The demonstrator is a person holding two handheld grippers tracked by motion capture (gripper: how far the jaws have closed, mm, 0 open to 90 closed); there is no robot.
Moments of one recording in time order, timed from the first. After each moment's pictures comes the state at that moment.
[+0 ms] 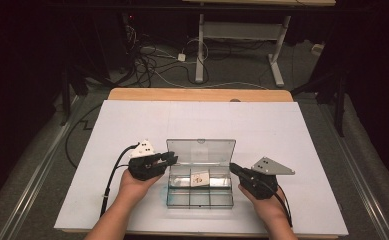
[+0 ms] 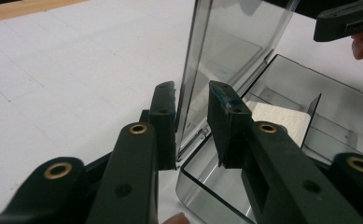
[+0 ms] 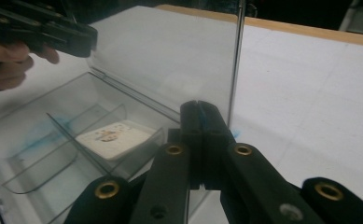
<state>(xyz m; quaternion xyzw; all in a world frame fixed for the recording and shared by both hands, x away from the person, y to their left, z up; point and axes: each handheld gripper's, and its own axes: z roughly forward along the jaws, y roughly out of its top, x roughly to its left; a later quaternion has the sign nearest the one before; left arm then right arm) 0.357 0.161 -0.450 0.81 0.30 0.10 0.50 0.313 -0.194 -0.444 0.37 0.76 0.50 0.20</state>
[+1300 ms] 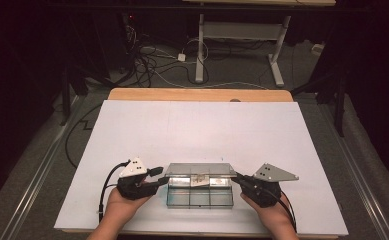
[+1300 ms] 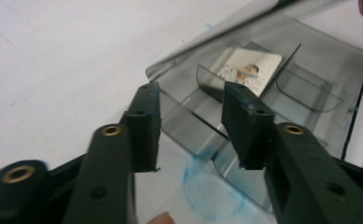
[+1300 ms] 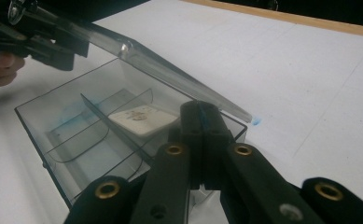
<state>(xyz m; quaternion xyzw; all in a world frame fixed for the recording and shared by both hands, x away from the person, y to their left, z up) 0.305 0.180 -0.457 0.82 0.32 0.09 0.46 0.295 -0.198 -0.440 0.34 0.78 0.50 0.17</state>
